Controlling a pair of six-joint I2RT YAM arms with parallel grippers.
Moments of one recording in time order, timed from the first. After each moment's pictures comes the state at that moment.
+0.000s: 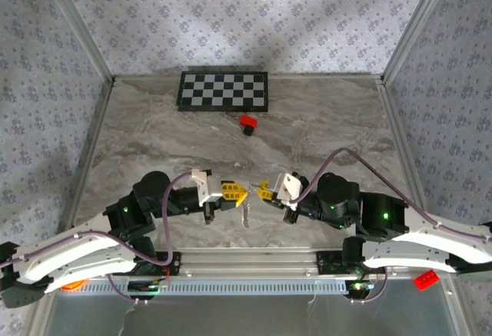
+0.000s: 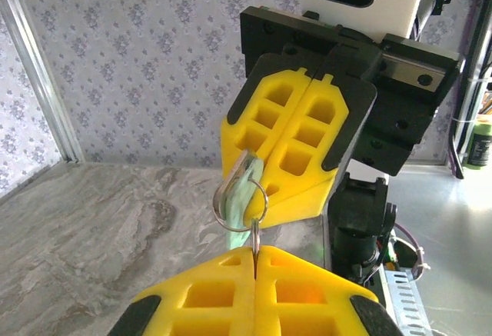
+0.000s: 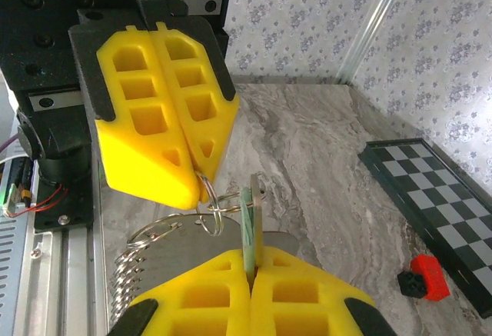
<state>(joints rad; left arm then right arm) -1.14 0.70 0.70 -0.01 0.27 0.05 1.34 0.75 0.95 -0.47 0.21 -0.22</state>
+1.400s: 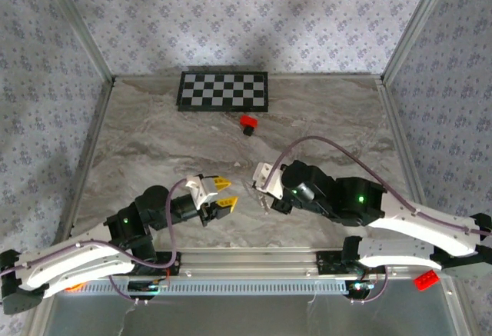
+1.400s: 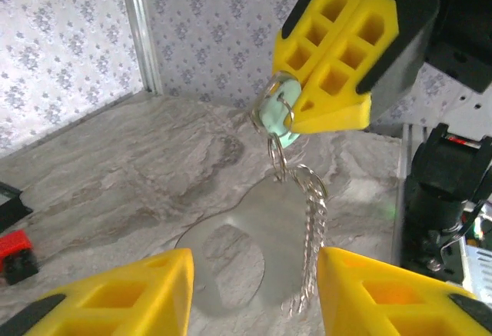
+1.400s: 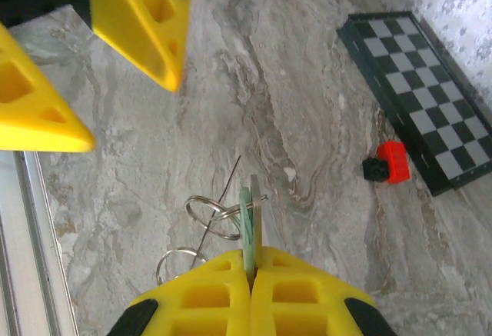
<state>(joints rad) -1.14 0.55 0.47 -0.01 0.01 -0.01 1.24 0.99 1.15 -0.81 0.28 -0.19</state>
